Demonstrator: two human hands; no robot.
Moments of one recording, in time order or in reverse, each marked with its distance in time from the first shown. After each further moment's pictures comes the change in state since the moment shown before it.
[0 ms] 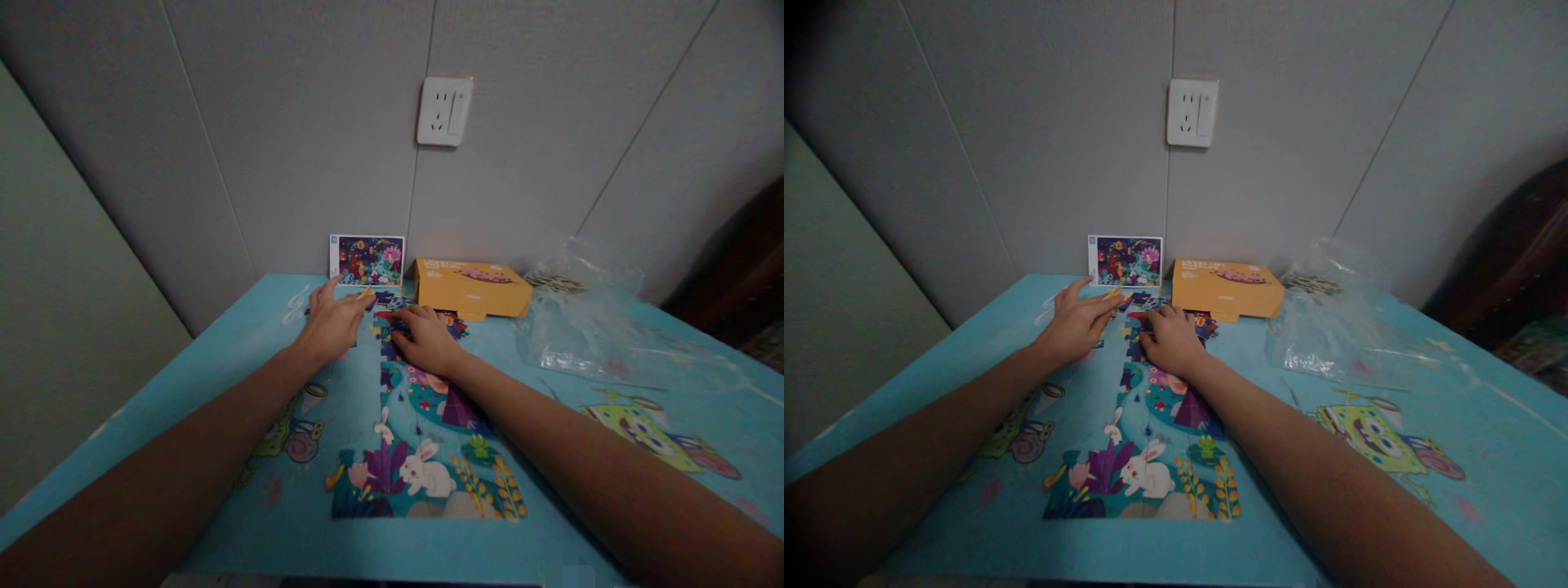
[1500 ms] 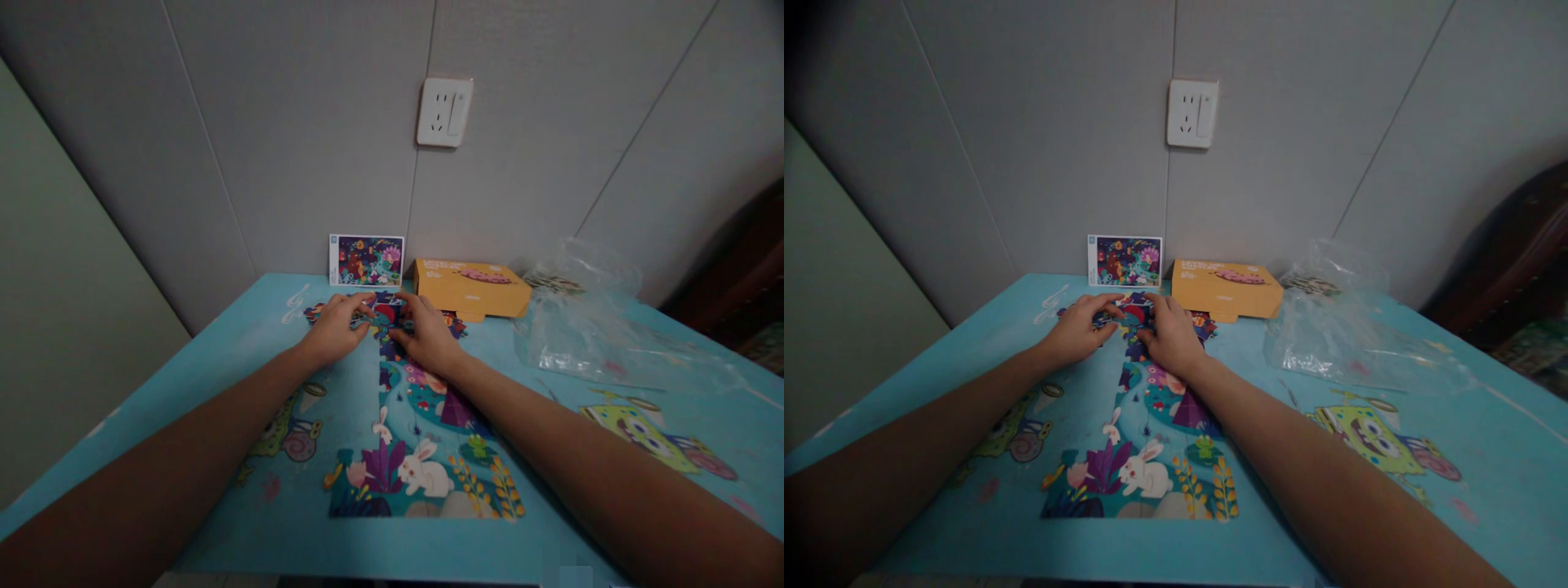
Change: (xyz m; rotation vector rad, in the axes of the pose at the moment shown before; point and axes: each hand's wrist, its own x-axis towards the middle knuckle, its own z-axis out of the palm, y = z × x) left_hand 0.003 0.008 0.005 -0.353 -0.030 -0.085; right_hand 0.002 0.006 0.006 0.191 0.217 -0.030
